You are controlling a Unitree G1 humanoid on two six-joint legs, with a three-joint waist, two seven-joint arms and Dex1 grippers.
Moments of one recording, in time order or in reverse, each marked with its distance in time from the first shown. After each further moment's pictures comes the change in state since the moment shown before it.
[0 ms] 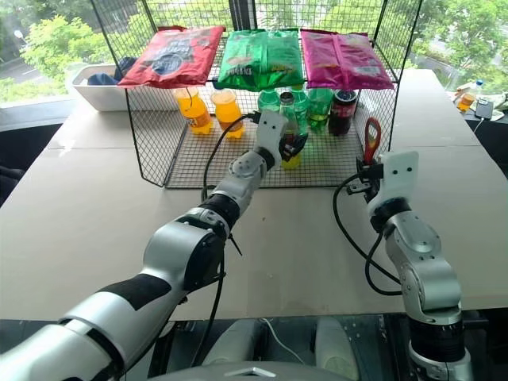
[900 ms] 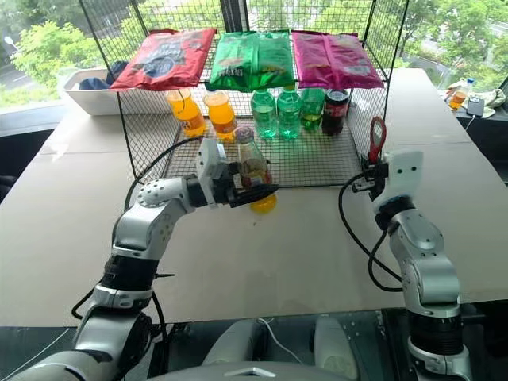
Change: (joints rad) left arm 0.694 0.399 -0.116 -1.296 -0.342 0.643 -0.639; right arm -0.018 0.006 -0.036 0.083 -0.029 -0.070 0.066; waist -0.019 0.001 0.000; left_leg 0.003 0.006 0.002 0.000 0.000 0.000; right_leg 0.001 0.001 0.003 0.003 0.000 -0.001
